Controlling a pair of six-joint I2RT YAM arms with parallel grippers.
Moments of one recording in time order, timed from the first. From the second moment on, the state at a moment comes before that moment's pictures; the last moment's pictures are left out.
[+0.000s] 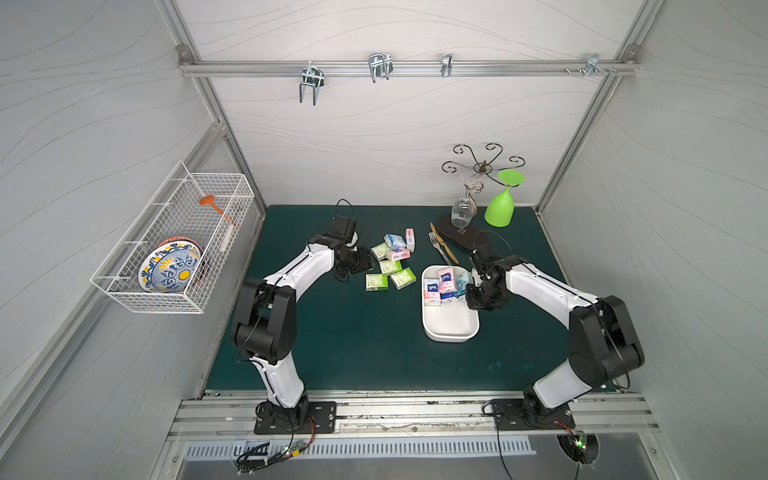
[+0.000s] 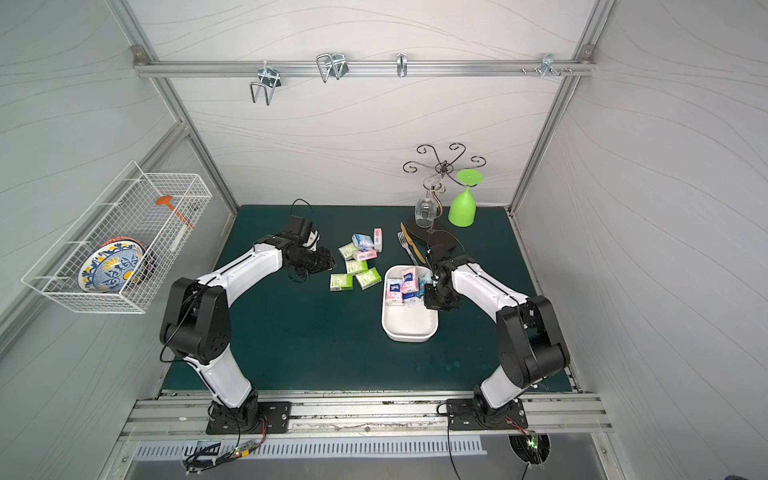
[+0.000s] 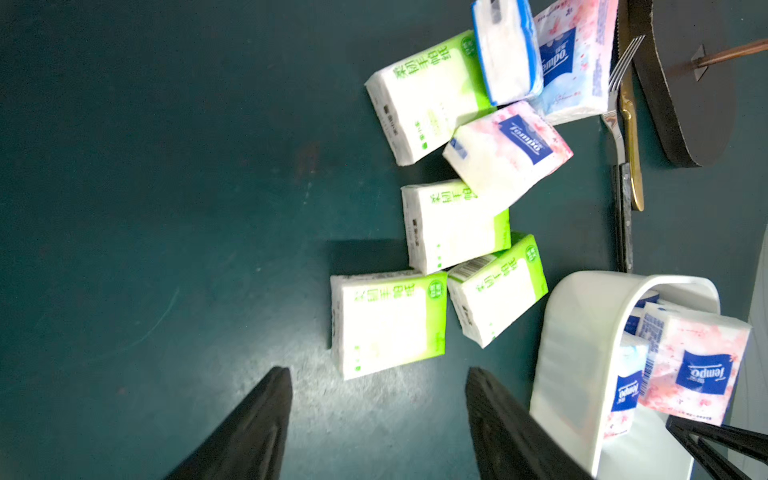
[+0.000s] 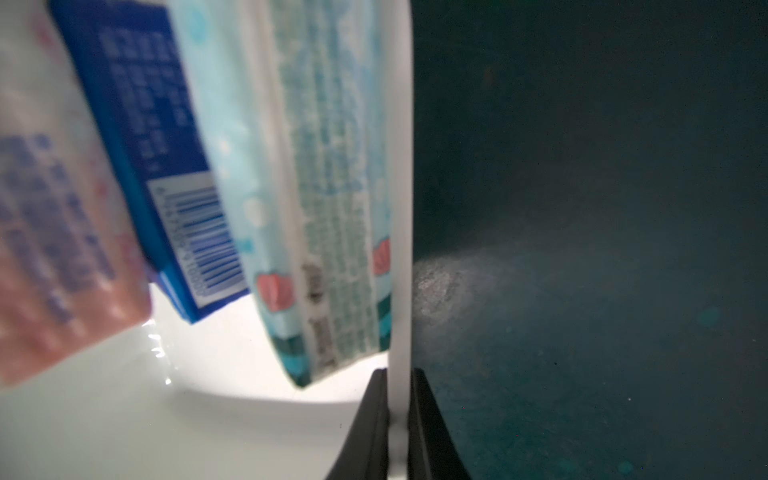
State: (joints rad) left arm -0.28 1.80 1.34 -0.64 0.23 -0.46; right arm 0.41 1.57 1.05 -0.88 -0.03 0.39
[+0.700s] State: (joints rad) left arm -0.30 1.97 1.35 -0.52 0.35 -0.40; right arm 0.36 1.34 1.10 -0.96 -0.02 0.35
